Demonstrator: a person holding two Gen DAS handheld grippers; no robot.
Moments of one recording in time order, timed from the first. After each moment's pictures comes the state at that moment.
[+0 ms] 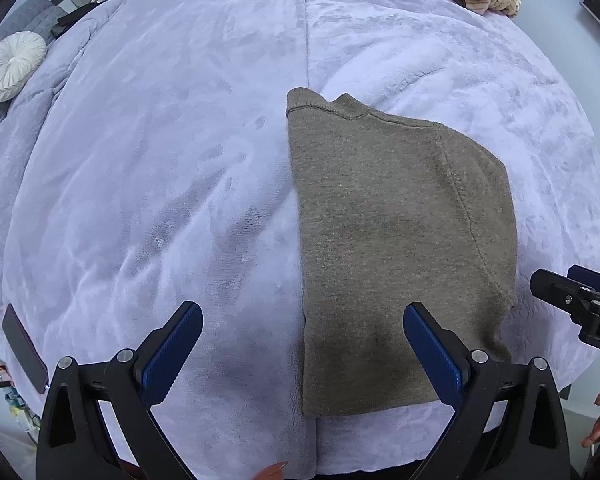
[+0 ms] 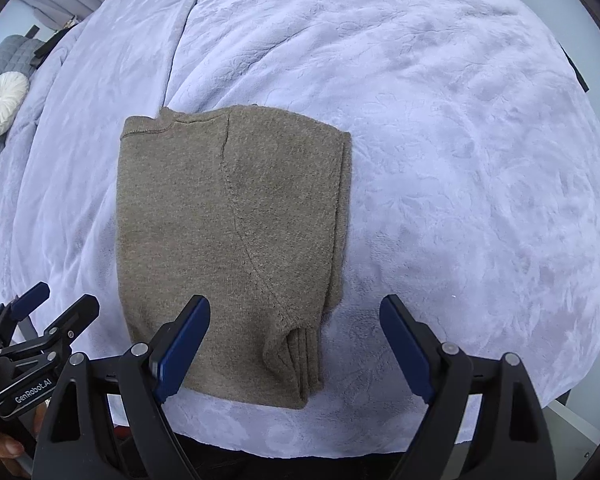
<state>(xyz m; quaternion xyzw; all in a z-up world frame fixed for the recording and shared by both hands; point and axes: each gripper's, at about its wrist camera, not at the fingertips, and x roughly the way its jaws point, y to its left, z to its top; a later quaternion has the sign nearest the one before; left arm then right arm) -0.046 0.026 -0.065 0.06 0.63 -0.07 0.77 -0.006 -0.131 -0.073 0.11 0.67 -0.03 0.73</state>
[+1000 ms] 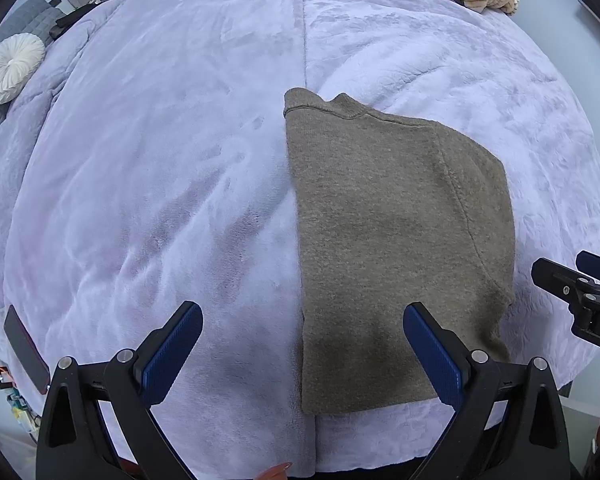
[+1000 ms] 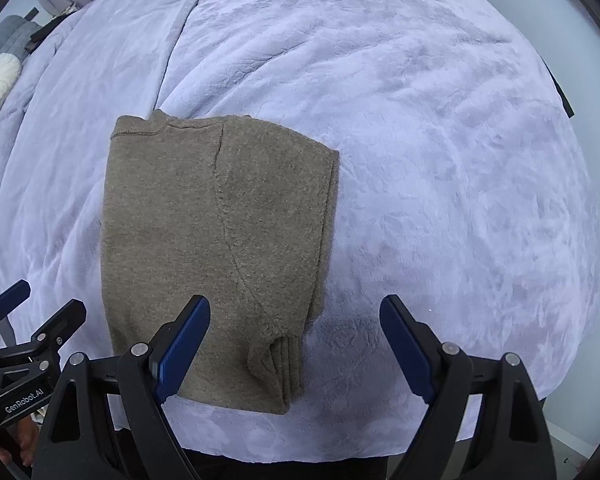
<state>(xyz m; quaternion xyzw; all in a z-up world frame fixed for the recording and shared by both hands) -0.047 0.024 -0.063 0.06 0.64 -0.07 0.77 -0.002 -0.122 -0.064 0.05 0.66 -0.05 0.74</state>
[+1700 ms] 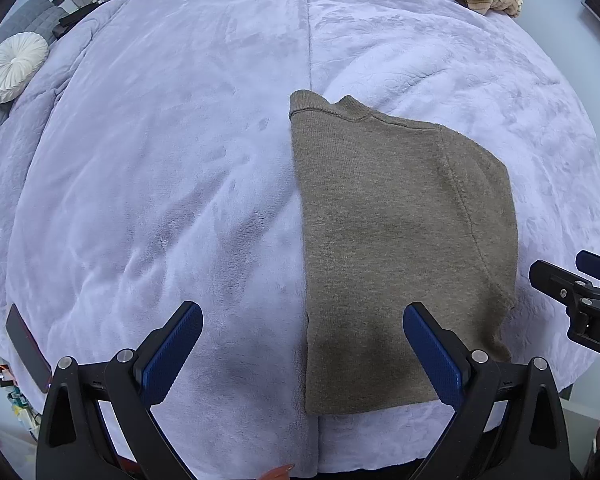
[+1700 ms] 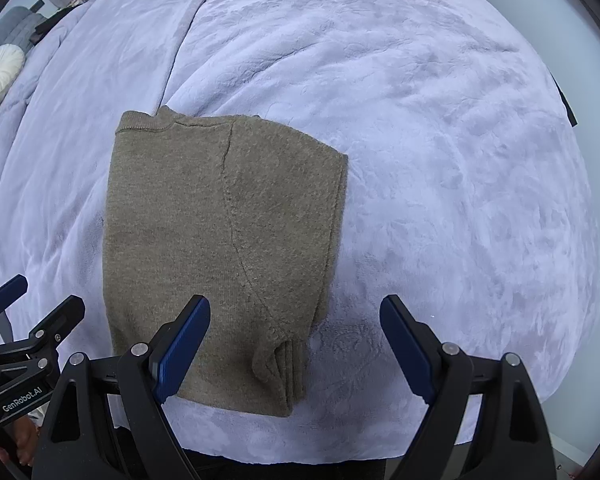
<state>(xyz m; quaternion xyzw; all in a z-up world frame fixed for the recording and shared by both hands) -0.044 0.027 -0.062 0.06 0.63 -0.07 0.77 0.002 -0.115 -0.064 0.04 0.67 -0.05 0.74</state>
